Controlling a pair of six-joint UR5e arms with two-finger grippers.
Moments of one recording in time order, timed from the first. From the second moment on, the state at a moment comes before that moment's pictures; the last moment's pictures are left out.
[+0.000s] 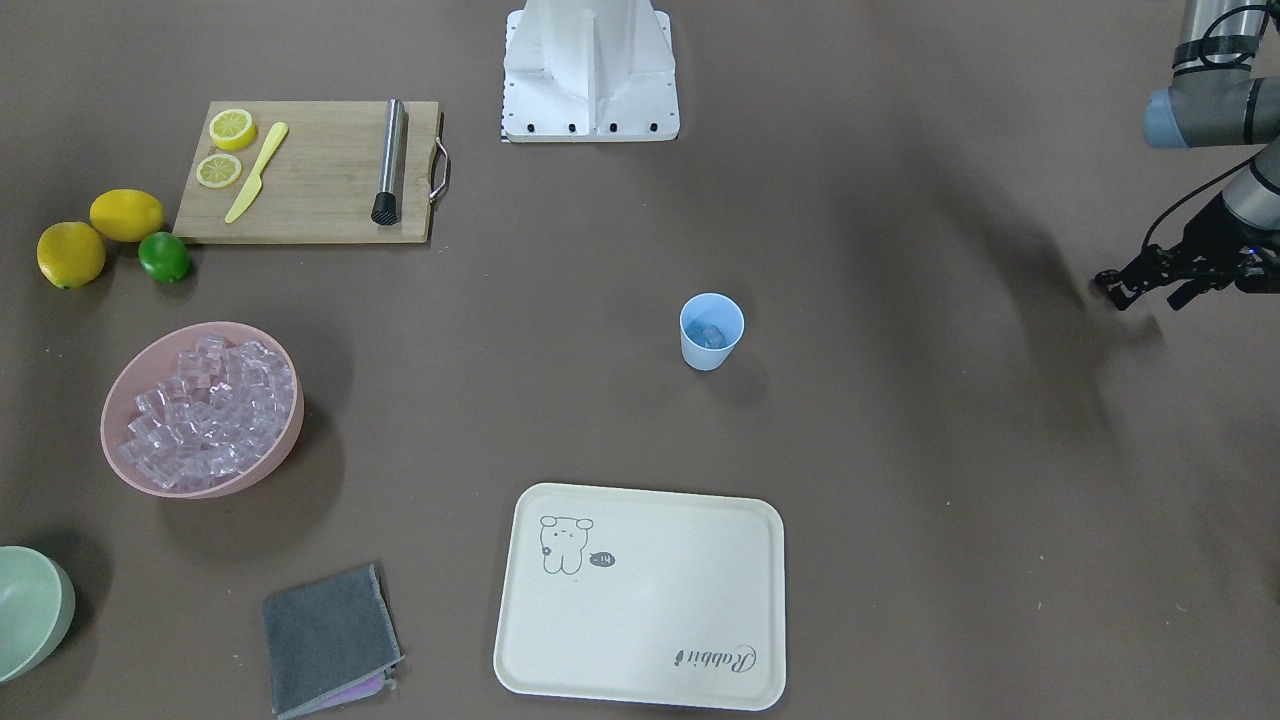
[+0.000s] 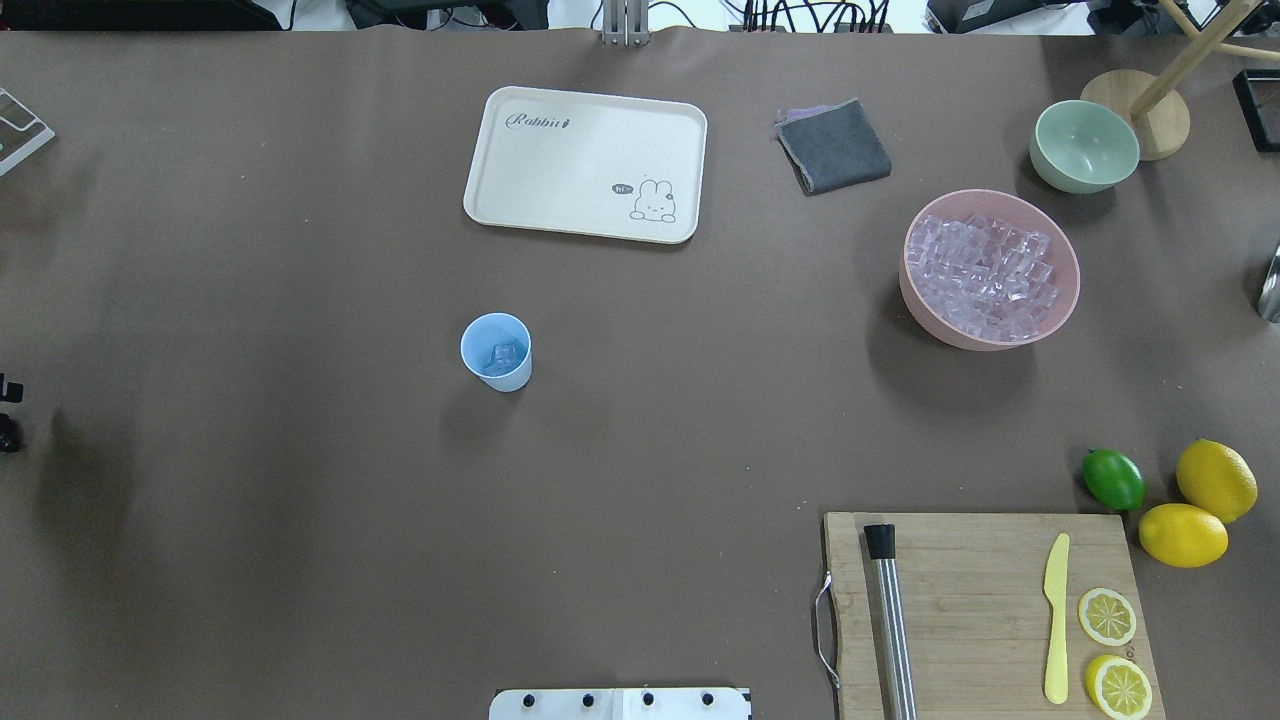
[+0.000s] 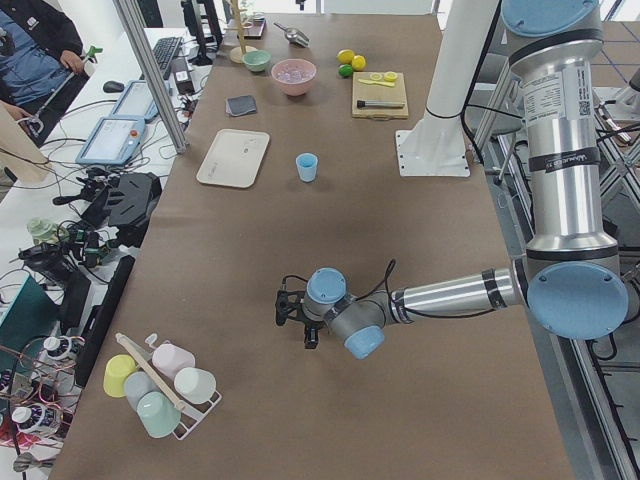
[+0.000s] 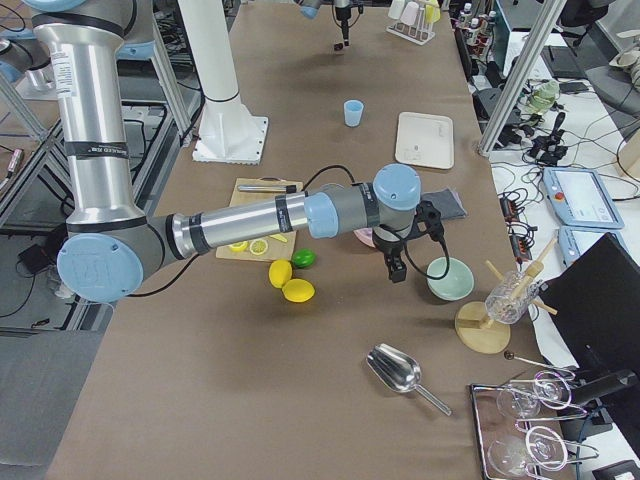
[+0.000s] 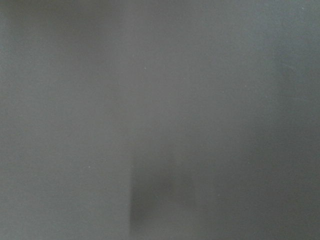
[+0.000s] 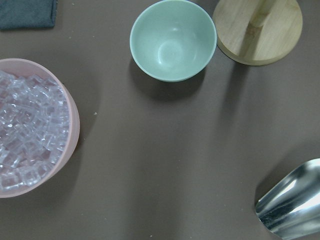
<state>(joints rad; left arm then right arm) -1.07 -1.41 -1.37 -2.65 -2.19 -0.86 1.50 -1.50 1.72 -1.56 2.45 -0.07</state>
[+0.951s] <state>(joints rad) -1.01 -1.38 -1.42 -2.67 -2.18 -0.86 1.52 -1.51 1.70 -1.57 2.44 -0.10</state>
